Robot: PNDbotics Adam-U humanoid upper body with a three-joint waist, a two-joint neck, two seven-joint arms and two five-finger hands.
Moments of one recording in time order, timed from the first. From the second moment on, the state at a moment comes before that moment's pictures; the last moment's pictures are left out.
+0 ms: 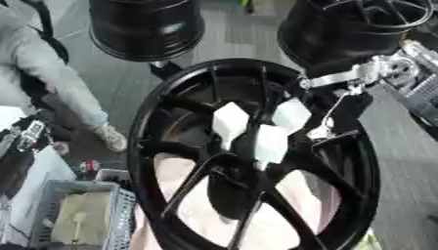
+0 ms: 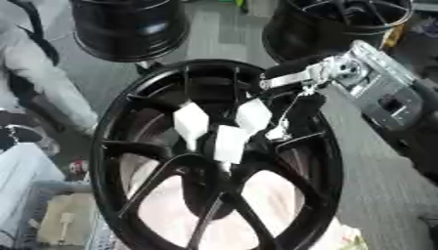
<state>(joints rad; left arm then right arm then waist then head) -0.14 0.17 0.18 -1.75 -0.10 0.06 -0.42 -0.74 -0.75 0.51 -1.61 0.26 -0.03 0.88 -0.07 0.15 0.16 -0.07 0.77</state>
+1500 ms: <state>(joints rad) -0.14 0.17 0.18 -1.75 -0.10 0.07 -0.42 -0.71 -0.86 0.35 -1.72 0.18 0.05 0.66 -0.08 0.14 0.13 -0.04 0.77</state>
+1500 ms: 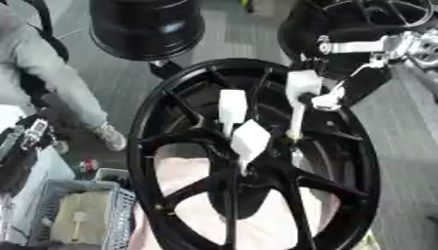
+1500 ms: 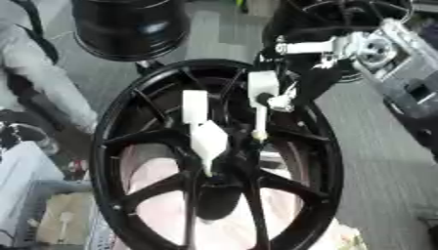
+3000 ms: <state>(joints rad) -0.11 0.17 0.22 -1.75 -0.11 0.08 -0.38 0.01 -0.64 -0.46 -1.47 0.33 0.30 0.17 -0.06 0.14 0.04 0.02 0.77</state>
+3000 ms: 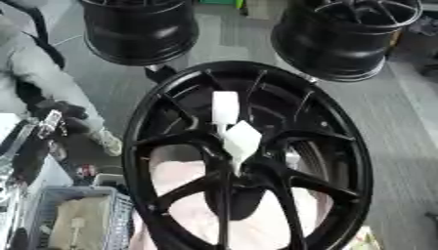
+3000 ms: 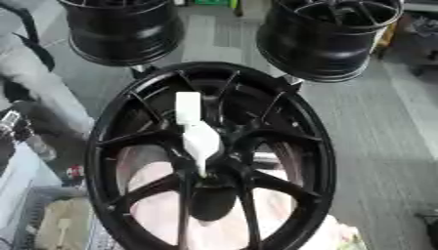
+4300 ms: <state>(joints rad) -0.13 0.16 0.21 -1.75 -0.10 0.08 -0.40 0.02 -0.40 -0.28 -1.74 0.17 0.10 -0.62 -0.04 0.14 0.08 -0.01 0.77</state>
